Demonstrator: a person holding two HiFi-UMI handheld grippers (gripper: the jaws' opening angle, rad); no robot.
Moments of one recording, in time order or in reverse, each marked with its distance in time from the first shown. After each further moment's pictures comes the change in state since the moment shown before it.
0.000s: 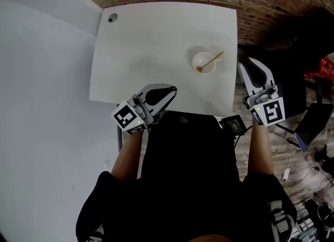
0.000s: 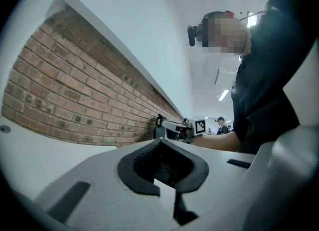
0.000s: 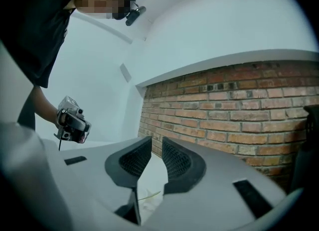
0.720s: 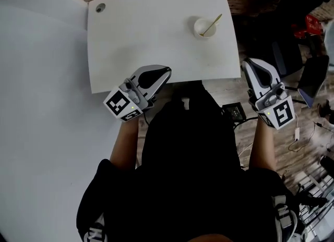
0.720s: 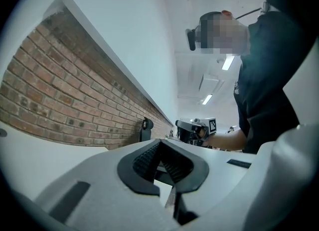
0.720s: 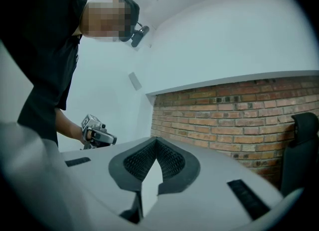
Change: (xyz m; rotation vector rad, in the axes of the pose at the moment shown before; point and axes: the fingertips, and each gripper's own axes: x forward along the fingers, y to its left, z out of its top) left arm -0.095 -0.010 0.018 0.009 -0.026 -0.197; right arm -0.056 0.152 0.065 0.030 -0.014 -0.042
